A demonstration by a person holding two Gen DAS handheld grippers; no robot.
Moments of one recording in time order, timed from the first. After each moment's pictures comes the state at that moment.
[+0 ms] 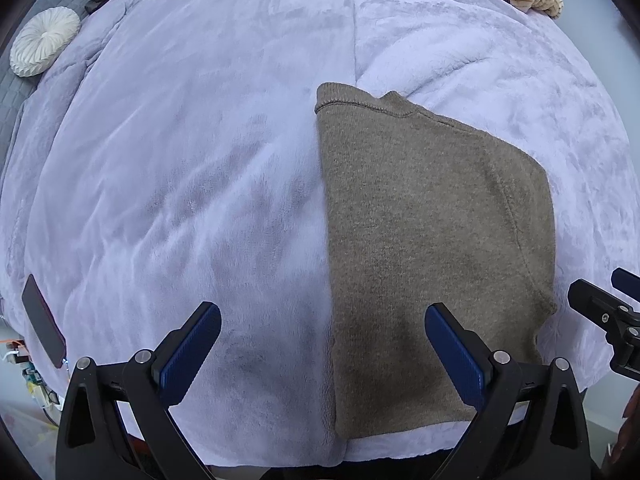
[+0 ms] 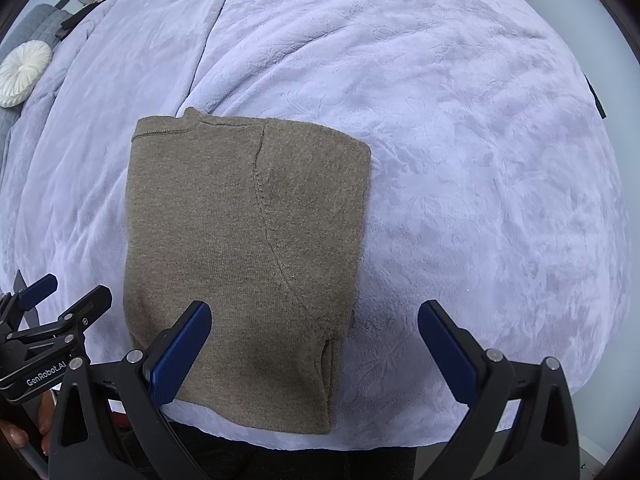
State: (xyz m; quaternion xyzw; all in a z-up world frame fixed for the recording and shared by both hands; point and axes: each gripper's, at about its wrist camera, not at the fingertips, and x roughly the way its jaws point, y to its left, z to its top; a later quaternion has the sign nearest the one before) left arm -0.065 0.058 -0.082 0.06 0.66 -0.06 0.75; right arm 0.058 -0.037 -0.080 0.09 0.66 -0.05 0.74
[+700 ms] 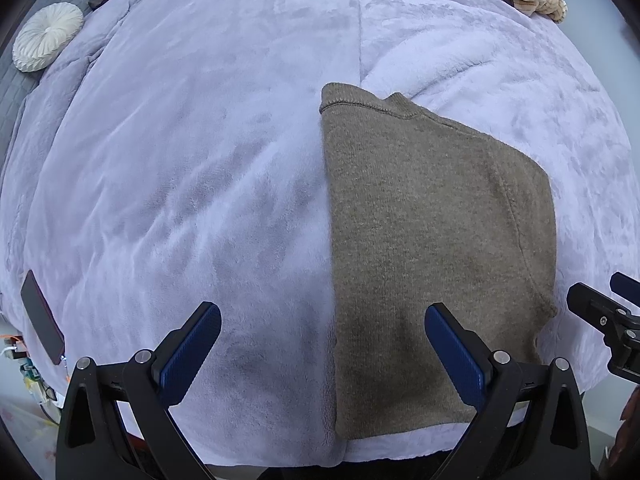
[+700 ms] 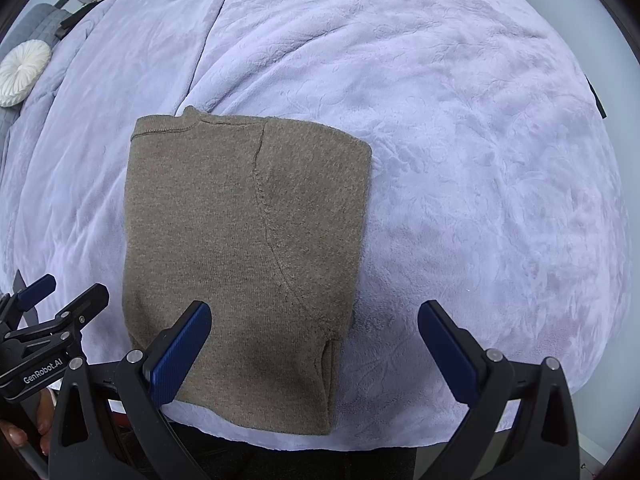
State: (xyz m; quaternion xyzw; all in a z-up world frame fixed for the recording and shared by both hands) left arm -0.065 0.060 -0.084 0.06 0.66 -0.06 0.75; right arm 0.058 -0.037 -0.081 0.09 0.66 -0.05 0.74
